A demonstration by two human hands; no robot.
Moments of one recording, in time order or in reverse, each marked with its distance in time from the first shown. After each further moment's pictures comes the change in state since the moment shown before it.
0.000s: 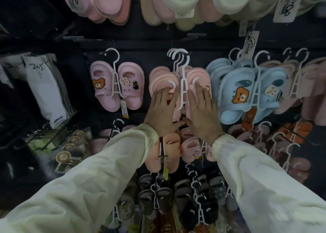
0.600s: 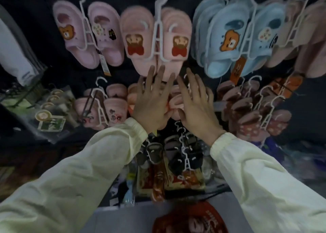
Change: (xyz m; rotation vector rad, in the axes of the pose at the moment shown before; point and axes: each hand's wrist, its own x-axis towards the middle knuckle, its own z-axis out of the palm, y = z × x) left_hand -0.087 0.067 0.017 0.143 -0.082 0.035; right_hand -0.122 0.010 0.002 0.153 -0.078 -0.059
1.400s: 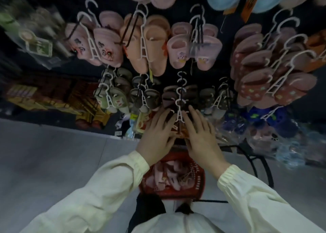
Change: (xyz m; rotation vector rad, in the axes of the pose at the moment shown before) left_hand -0.167 0.214 0.062 -0.316 -0.449 -0.336; right_hand -0.226 0.102 0.047 0.228 -0.534 -0.104
